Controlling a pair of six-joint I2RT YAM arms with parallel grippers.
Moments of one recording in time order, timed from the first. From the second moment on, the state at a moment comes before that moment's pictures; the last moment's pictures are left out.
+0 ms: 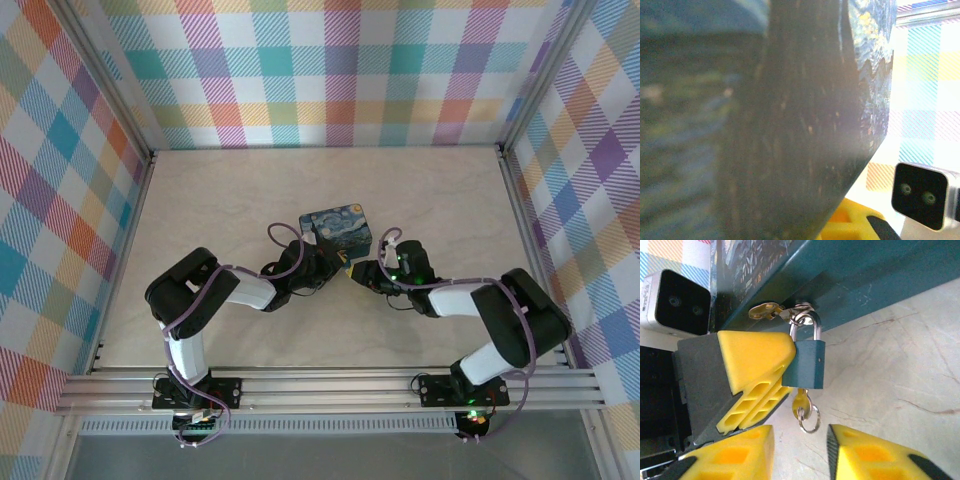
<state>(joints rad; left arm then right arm) -0.75 1.84 0.70 0.68 0.16 -1.32 0.50 1.50 0.42 0.50 -0.50 0.87</state>
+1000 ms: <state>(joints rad) -0.75 1.81 0.72 0.60 0.15 -1.36 0.59 0.94 0.45 0.12 -0.20 0.10</state>
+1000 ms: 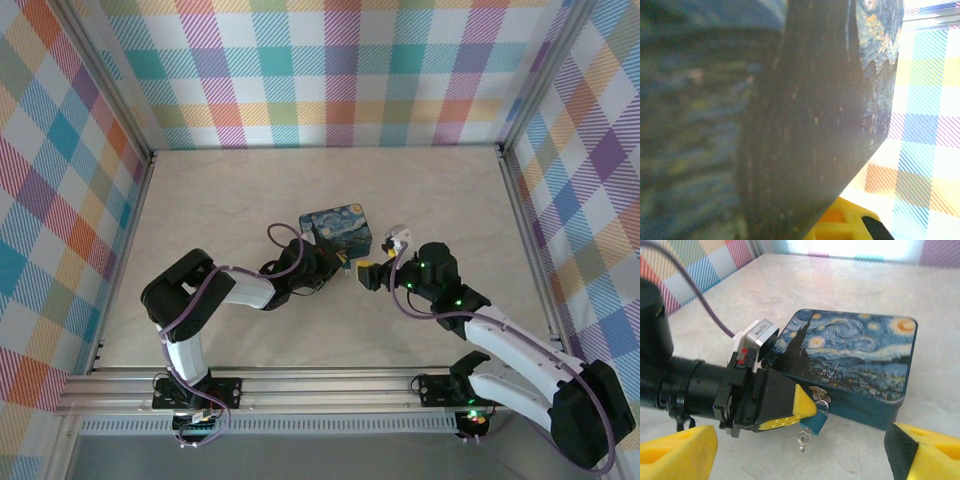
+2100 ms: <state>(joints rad) -0.75 1.78 0.75 0.51 0.16 -1.42 0.77 1.39 0.41 0.40 0.06 -0.64</state>
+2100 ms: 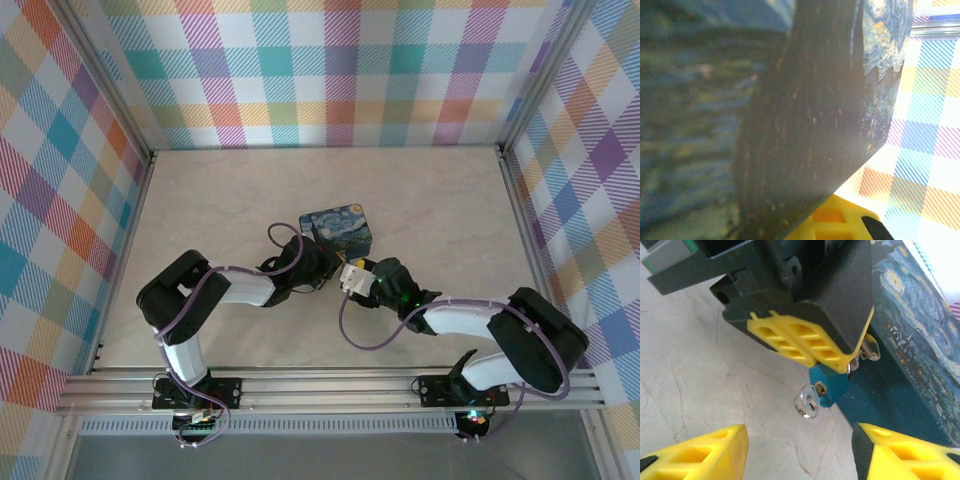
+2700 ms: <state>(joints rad) -0.75 1.78 0.75 0.51 0.16 -1.42 0.77 1.50 0.45 0.46 0.10 -0.70</state>
